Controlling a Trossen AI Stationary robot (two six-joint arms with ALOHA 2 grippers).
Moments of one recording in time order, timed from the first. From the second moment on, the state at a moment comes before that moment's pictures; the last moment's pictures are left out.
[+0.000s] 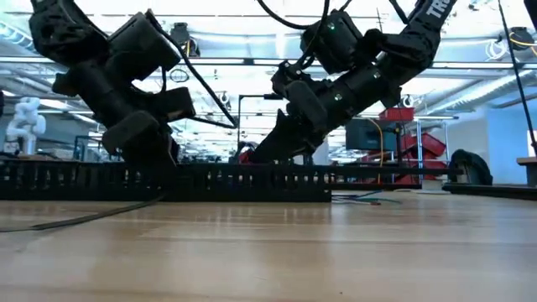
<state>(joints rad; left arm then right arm) -0.07 1.52 0.47 0.21 -0.12 -0.21 0.00 1.90 0.91 0.45 -0.04 0.14</state>
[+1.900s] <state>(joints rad) -0.05 1.70 0.59 0.41 -0.05 0.01 0.17 1.83 1.24 -0.11 0.22 0.25</state>
